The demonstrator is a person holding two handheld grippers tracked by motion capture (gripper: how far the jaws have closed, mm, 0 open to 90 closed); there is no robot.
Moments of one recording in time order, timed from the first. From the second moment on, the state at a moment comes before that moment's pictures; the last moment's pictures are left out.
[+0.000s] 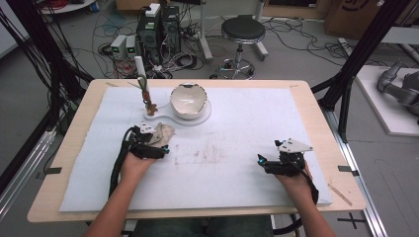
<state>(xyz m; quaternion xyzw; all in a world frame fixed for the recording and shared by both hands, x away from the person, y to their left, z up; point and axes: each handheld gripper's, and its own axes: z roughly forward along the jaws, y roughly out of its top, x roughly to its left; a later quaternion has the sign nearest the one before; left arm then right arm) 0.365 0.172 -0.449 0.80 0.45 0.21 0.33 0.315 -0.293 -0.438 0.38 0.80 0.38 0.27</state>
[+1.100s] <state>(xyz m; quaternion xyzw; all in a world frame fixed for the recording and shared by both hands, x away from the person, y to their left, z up) 0.359 0.179 -0.441 0.79 0.45 0.19 0.37 0.315 -0.295 -0.438 0.37 0.80 0.38 0.27</state>
